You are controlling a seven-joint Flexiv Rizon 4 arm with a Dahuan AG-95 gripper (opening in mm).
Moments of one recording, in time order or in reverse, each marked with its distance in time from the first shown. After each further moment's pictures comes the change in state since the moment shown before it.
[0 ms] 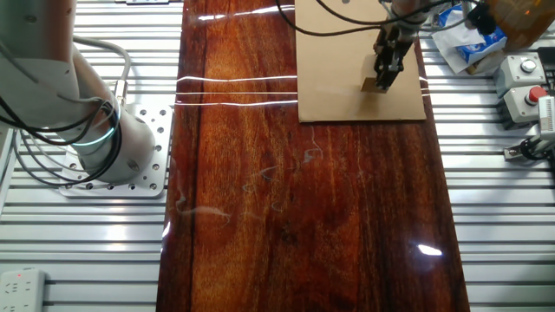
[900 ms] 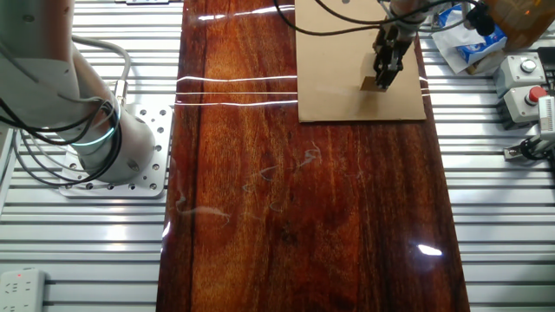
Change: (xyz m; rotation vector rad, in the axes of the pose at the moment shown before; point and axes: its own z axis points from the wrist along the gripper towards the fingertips) arm 0.001 0.002 -0.004 -0.002 0.005 -0.057
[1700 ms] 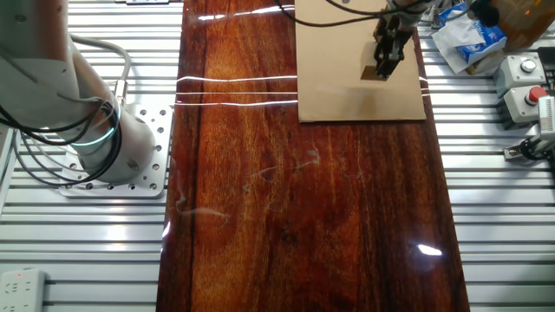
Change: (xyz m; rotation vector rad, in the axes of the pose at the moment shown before) arm -0.005 0.031 -0.019 -0.029 0.002 0.008
